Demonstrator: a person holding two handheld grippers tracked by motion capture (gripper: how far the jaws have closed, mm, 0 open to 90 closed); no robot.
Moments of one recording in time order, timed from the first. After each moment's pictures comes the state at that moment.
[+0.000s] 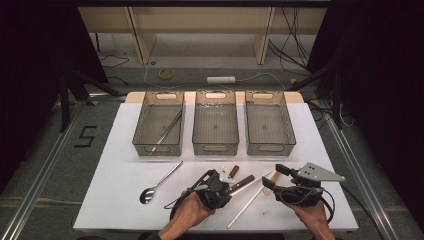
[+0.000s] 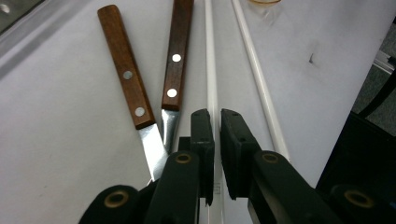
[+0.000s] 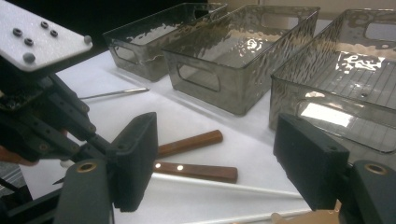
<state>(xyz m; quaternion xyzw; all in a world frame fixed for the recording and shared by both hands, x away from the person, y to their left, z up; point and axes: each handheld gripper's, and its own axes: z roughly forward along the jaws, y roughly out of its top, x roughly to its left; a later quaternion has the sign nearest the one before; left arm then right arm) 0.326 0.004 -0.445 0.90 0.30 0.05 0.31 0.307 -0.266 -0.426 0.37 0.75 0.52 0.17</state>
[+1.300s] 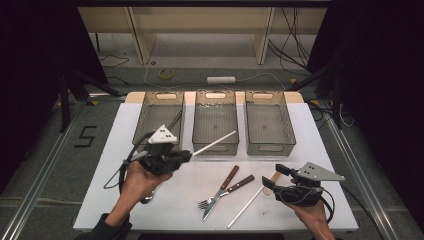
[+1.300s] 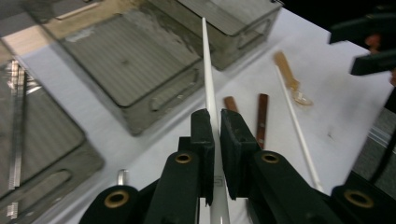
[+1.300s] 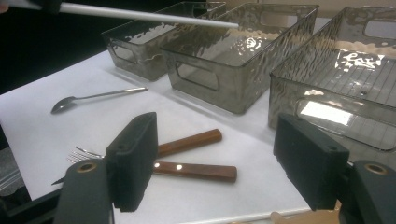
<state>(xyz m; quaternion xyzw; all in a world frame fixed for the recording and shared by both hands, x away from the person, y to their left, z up) 0.355 0.131 -0.340 0.82 0.37 0.13 0.42 0.307 -0.266 -0.427 0.38 0.75 0.52 0.17</state>
